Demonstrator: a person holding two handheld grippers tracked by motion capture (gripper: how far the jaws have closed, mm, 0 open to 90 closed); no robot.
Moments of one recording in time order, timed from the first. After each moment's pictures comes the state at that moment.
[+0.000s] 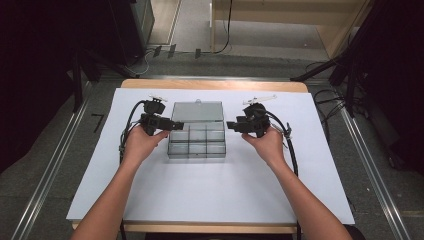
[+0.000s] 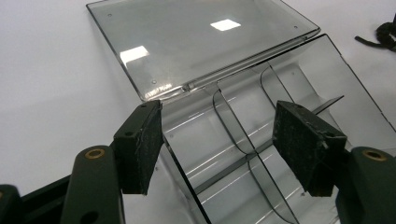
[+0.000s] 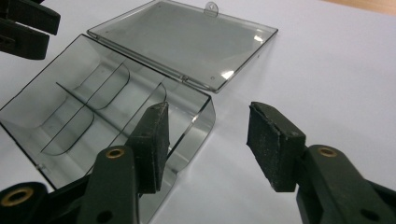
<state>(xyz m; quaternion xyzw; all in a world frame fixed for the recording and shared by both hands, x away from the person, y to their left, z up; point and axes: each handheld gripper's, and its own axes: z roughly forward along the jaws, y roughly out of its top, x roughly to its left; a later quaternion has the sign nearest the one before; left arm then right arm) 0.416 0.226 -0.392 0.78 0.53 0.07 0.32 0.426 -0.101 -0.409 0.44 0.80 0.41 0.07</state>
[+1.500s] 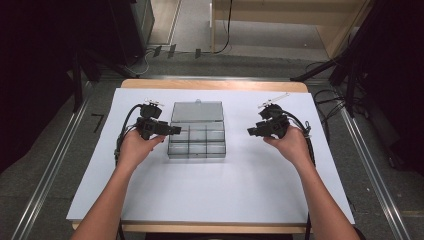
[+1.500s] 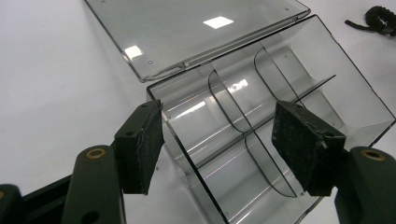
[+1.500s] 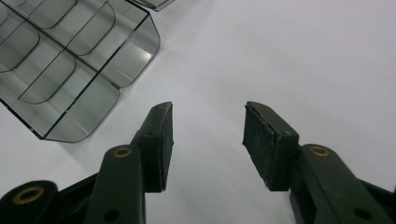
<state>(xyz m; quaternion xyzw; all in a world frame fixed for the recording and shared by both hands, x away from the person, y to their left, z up) 0.406 0.233 -0.393 0.79 0.51 0.06 0.32 0.425 -0.149 -0.402 0.43 0.85 0.30 0.07</state>
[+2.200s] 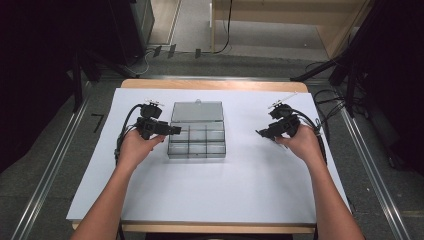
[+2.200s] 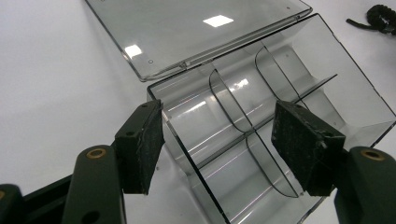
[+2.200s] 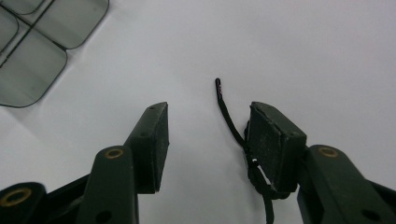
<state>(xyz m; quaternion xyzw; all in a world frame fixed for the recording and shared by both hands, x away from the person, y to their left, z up) 0.406 0.234 -0.393 0.79 0.51 0.06 0.32 0.434 -0.180 -0.408 0.45 0.86 0.24 0.06</state>
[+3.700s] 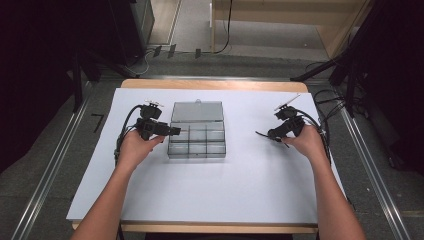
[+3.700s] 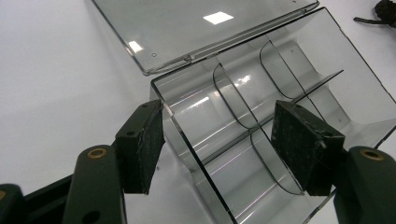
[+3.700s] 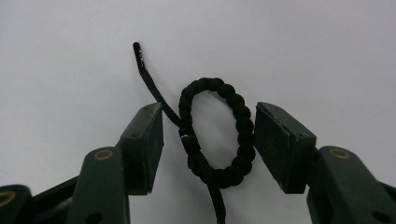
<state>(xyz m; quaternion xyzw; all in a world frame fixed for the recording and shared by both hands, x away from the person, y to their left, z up) 0.408 0.236 -0.398 0.80 0.52 0.05 0.32 0.458 -0.205 -0.440 0.49 0.85 0.18 0.05</state>
